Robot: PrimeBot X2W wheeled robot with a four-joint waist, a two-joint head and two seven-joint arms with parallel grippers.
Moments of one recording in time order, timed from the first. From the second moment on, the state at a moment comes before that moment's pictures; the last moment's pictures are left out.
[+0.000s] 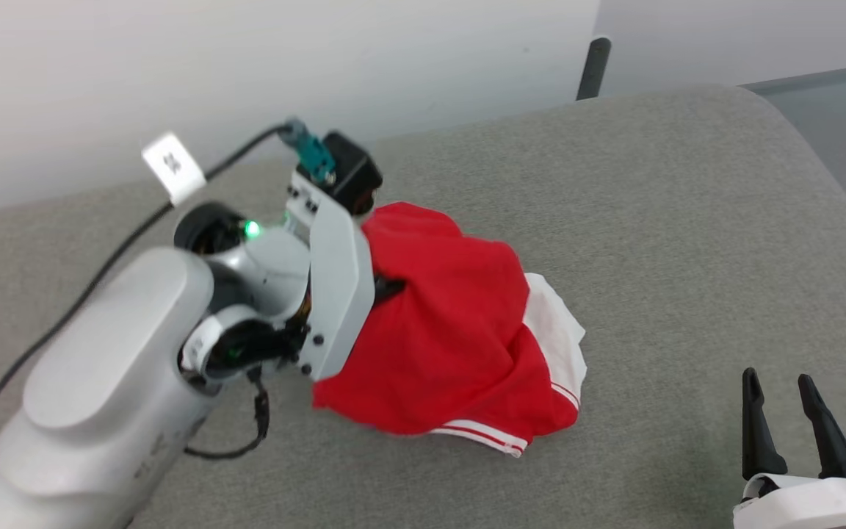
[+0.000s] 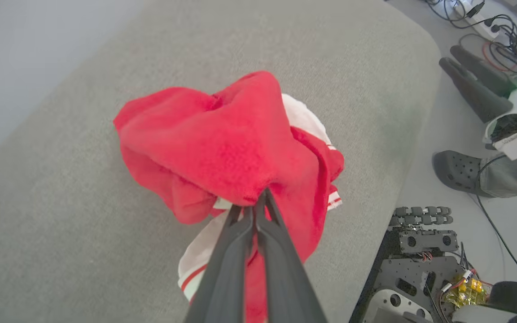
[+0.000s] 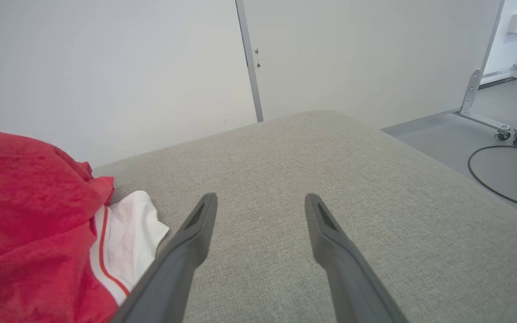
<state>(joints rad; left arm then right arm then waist) -0.85 0.50 -0.67 0.05 -0.95 -0.11 0.94 -0.01 -0.05 -0.12 0.15 0.27 0.13 -0.20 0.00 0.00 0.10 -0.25</state>
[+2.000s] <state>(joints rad) -0.40 0.54 -0.57 0.37 -0.79 -0.05 -0.23 0.07 -0.12 -0.03 0.17 0.23 0.13 -0.20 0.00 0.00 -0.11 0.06</state>
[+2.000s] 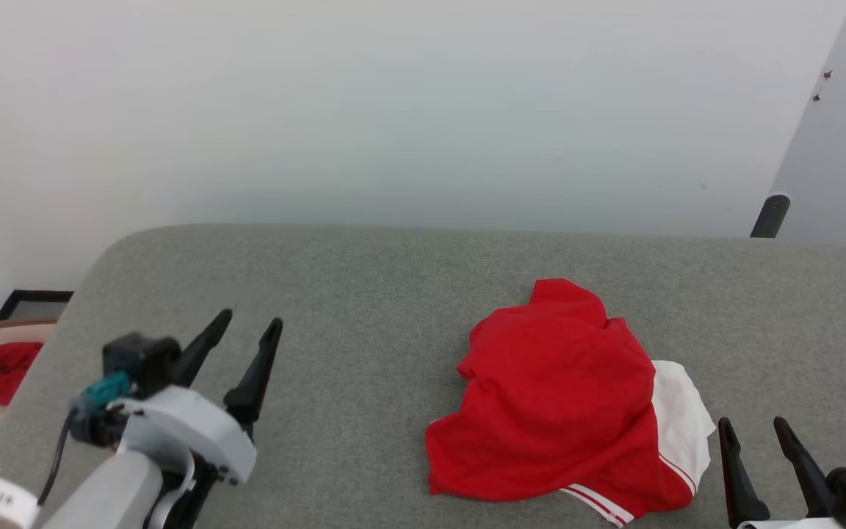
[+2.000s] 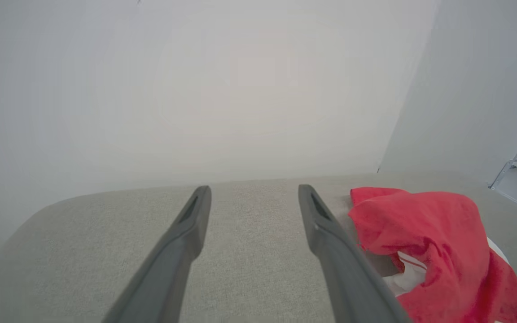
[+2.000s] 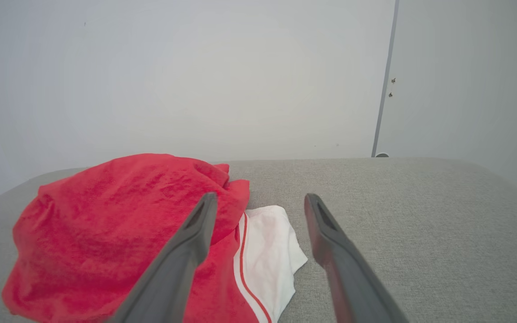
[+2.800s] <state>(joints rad) -0.06 0.42 -0.11 0.21 -0.57 -0.02 -0.26 0.09 -0.13 -0.07 0.20 0.23 0.13 -0.22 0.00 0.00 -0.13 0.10</state>
